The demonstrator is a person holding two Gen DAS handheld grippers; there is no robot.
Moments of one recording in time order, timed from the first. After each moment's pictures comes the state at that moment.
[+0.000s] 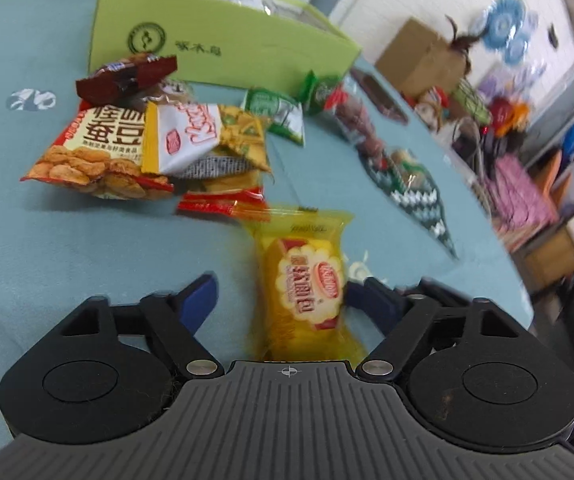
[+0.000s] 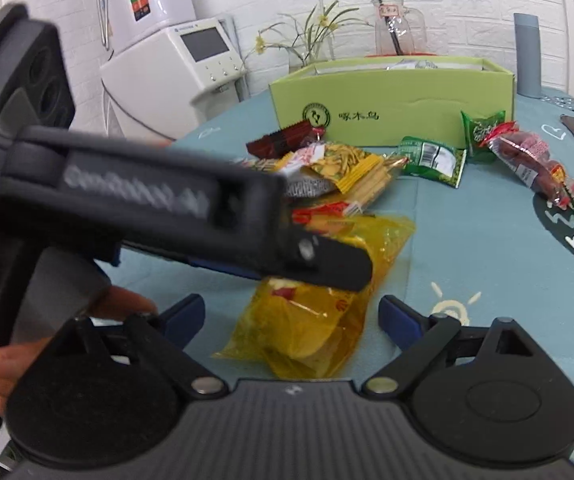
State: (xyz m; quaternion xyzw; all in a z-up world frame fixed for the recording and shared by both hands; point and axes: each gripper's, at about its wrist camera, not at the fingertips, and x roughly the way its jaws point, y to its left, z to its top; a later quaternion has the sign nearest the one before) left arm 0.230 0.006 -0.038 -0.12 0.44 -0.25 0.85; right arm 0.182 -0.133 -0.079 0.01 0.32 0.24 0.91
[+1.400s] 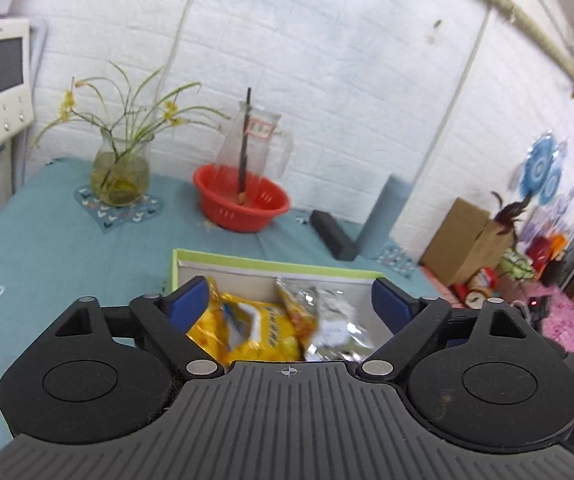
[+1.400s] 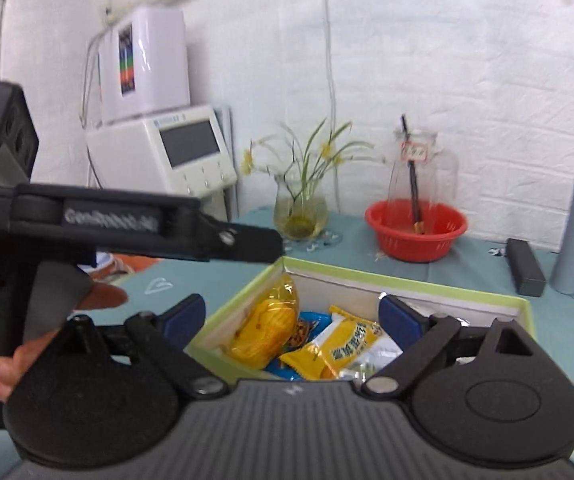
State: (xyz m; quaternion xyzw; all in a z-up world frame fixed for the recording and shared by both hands) left arm 0.386 0.081 0.079 -0.16 0.24 -0.17 0.94; right arm 0.370 -0.130 0.035 0.00 0.20 0.27 0.94
